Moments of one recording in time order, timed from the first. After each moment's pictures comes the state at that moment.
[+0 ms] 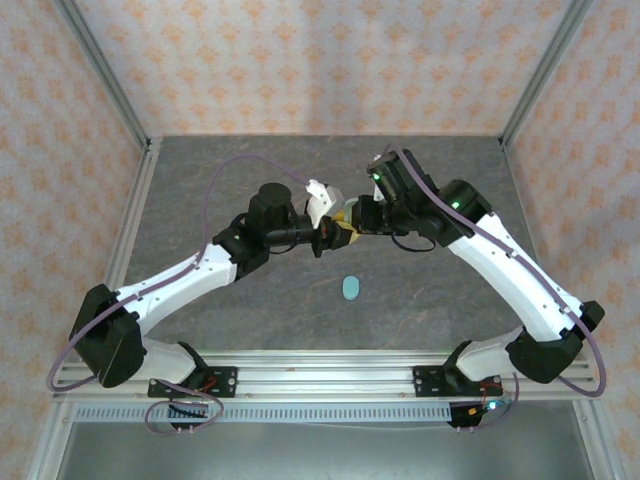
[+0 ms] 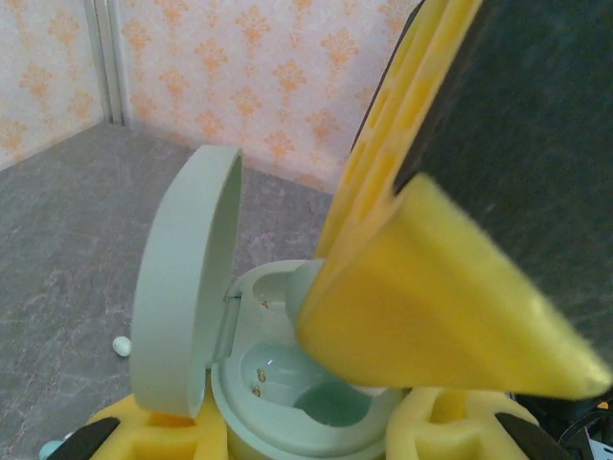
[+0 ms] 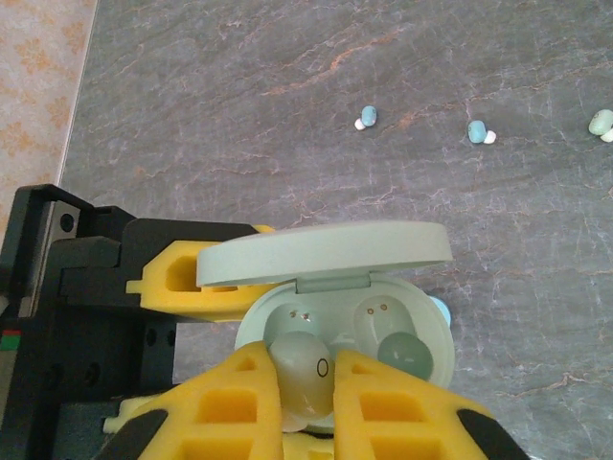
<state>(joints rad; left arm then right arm) -0.67 1.38 1.02 0.11 0.55 -0.04 0.76 1.37 1.68 -1.18 0.00 0.66</state>
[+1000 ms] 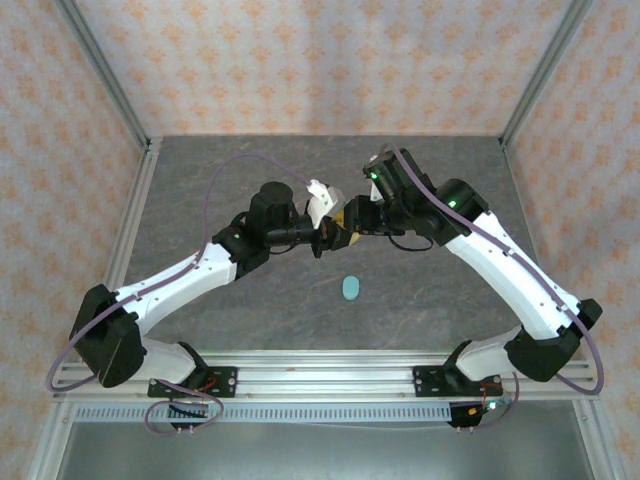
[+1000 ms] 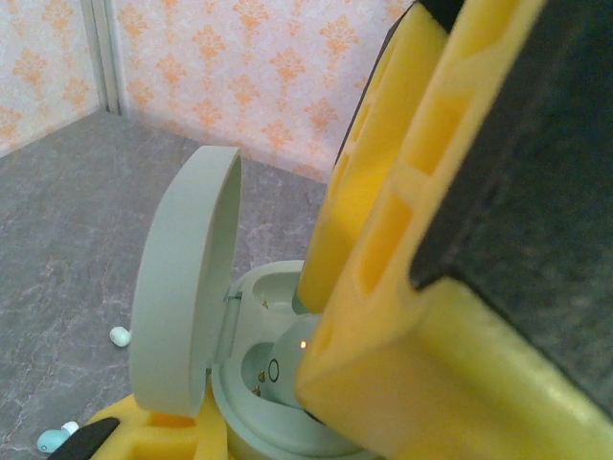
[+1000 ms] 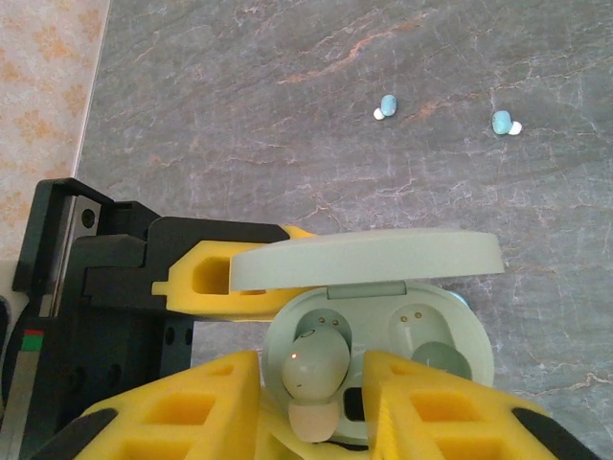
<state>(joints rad) -0.67 1.38 1.04 0.06 0.55 -0.03 0.76 1.38 1.68 -1.17 -0.04 0.66</state>
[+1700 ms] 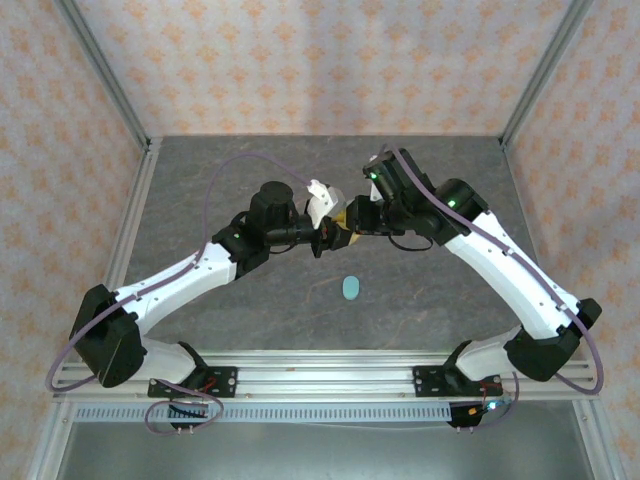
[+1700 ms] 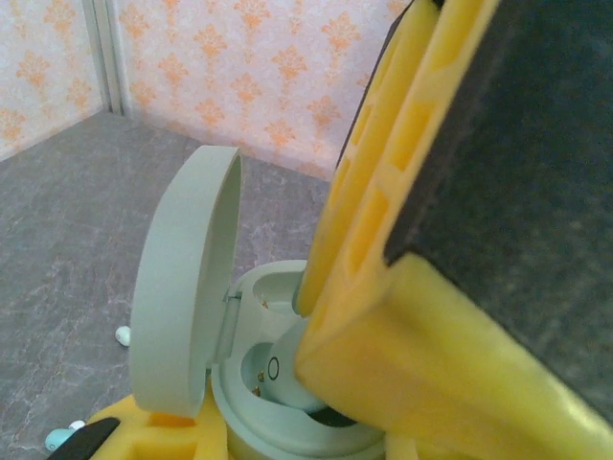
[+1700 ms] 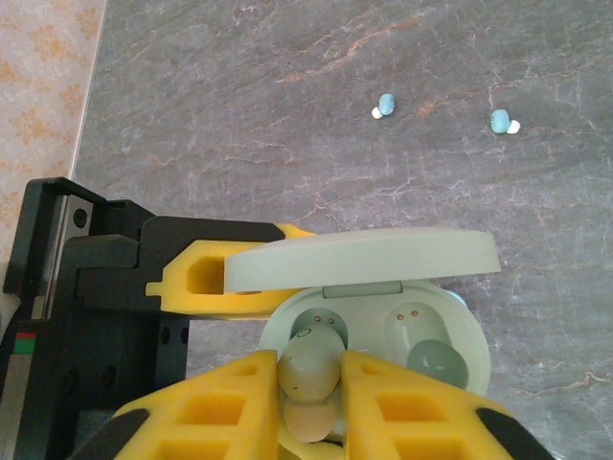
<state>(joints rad) -0.67 1.38 1.04 0.04 0.54 -0.02 0.76 1.39 1.68 -1.17 -0.04 0.66</state>
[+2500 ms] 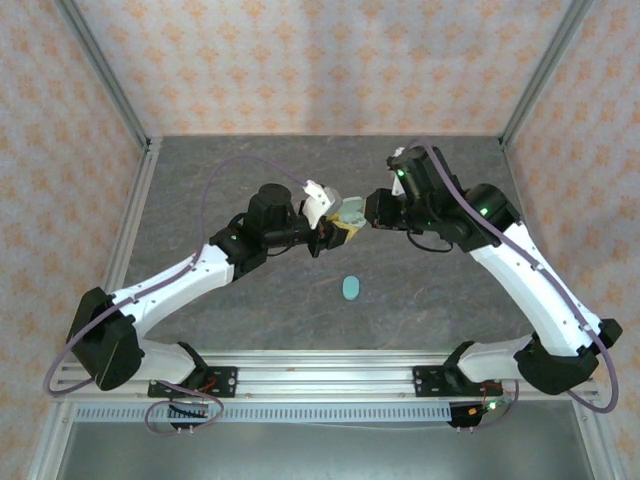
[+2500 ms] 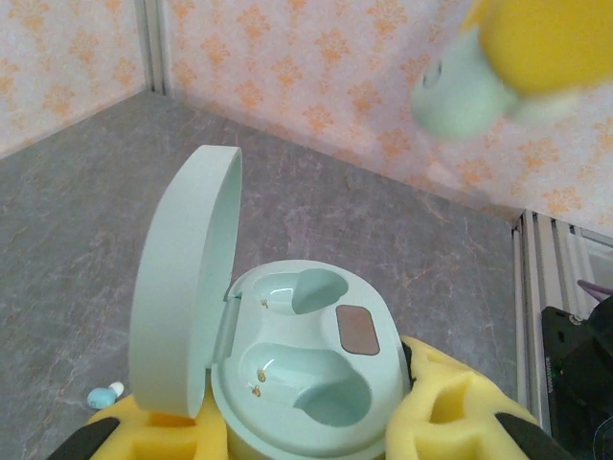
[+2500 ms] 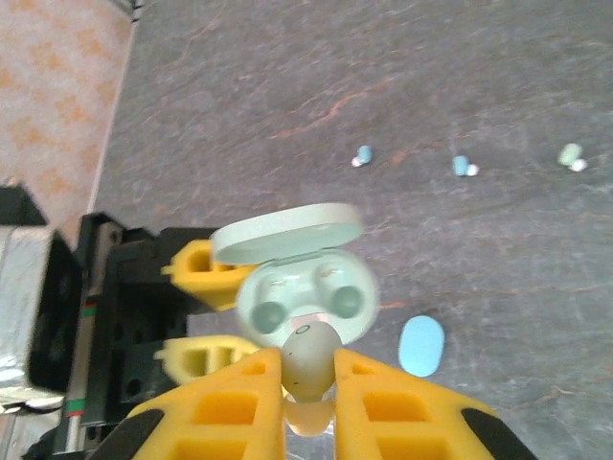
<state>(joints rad) -0.66 1.35 1.02 0.01 0.46 -0.02 0.70 1.30 1.70 -1.19 0.02 0.66</state>
